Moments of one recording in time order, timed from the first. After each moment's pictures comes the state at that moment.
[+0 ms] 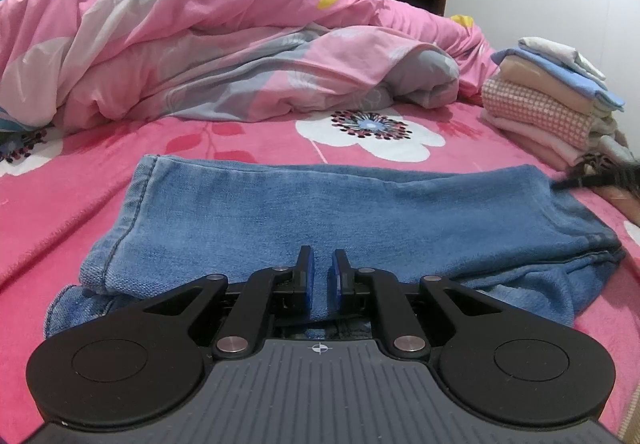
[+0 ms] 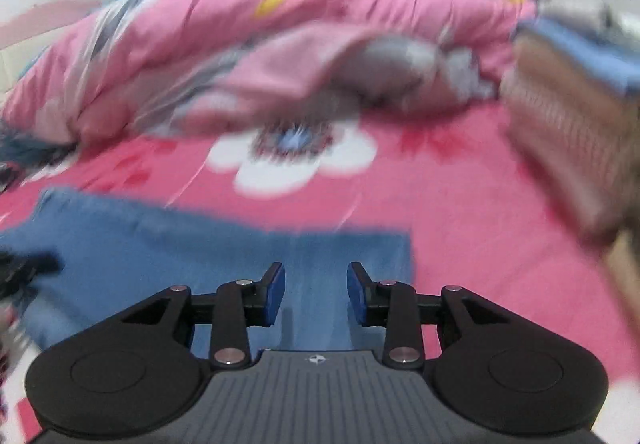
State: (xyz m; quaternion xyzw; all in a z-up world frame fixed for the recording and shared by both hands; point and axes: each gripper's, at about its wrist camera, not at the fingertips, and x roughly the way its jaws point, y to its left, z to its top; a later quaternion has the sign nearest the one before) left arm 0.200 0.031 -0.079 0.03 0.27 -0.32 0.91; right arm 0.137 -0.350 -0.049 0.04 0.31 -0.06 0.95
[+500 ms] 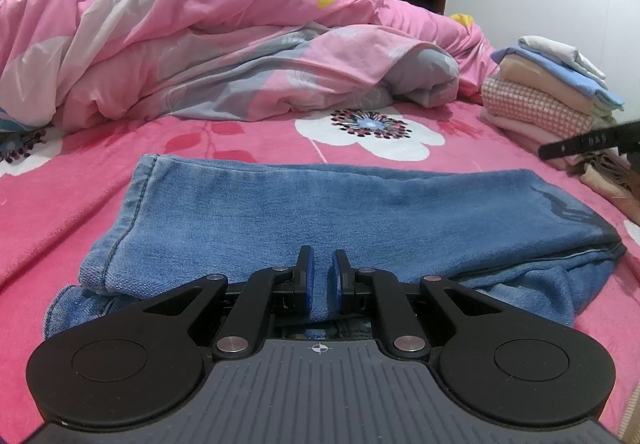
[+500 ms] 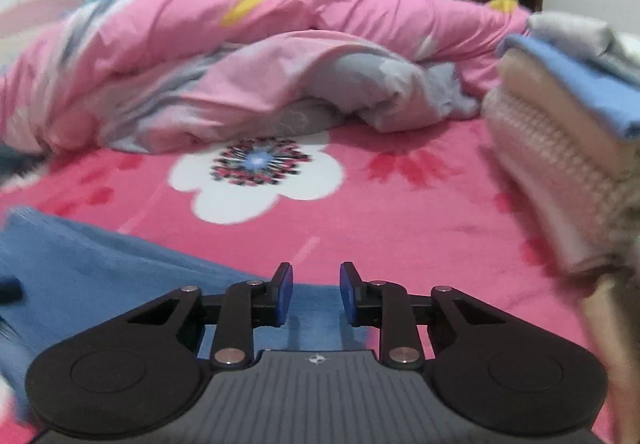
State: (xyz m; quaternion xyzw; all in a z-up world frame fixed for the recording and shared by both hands) left arm 0.200 0.030 -0.078 0.04 0.27 -0.32 0.91; right arm 0.164 -0.370 -0.045 0.05 0.32 -0.05 0.94
